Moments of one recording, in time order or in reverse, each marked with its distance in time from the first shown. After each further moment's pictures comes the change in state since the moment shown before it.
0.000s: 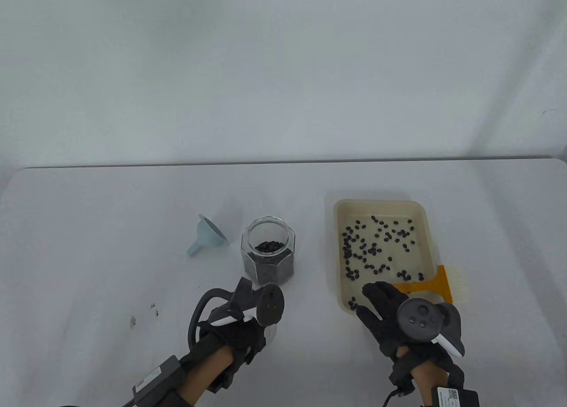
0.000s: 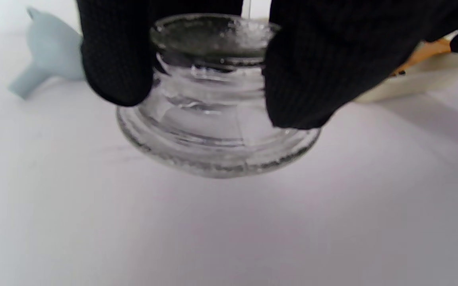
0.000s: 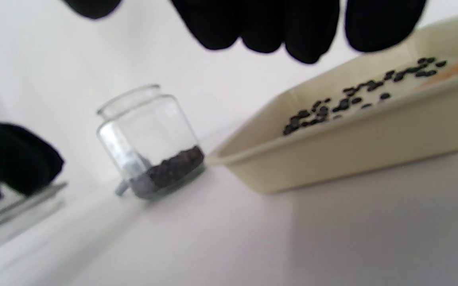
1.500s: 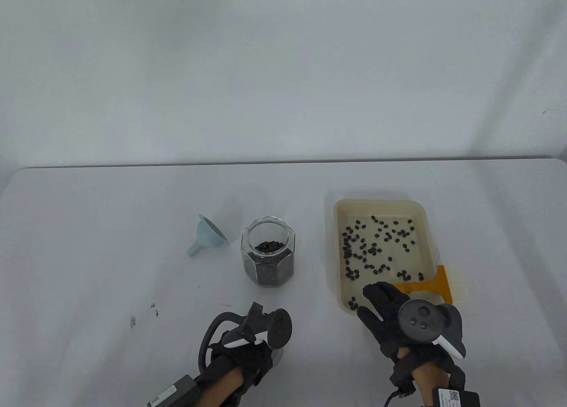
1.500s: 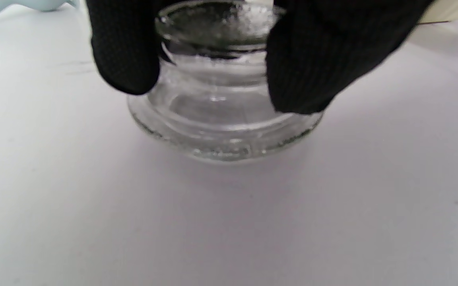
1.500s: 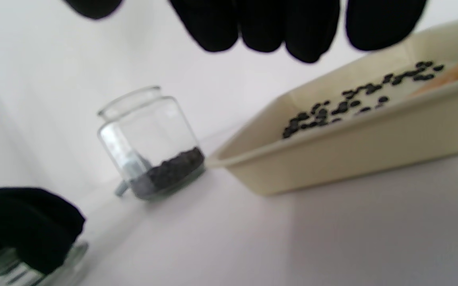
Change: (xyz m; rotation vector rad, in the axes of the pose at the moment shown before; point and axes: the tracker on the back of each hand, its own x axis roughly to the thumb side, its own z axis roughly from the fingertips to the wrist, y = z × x) left_hand 0.015 -0.047 -0.015 -0.078 0.008 -0.014; right_hand 0.000 -0.001 0.002 -0.003 -0.002 0.006
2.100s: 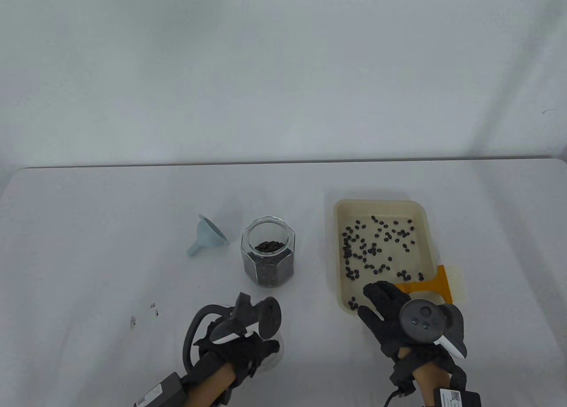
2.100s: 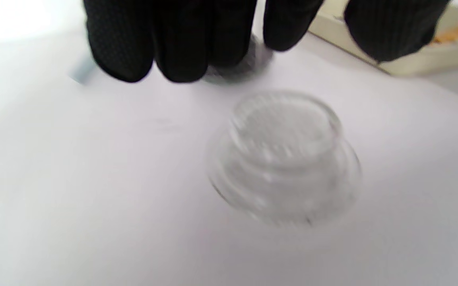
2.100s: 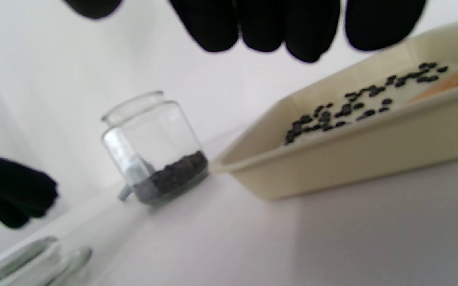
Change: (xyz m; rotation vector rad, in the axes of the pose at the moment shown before) left_hand -0.029 0.056 0.044 0.068 0.213 -0.005; right_hand 0.000 -0.001 0.000 -0.010 -0.006 -0.016
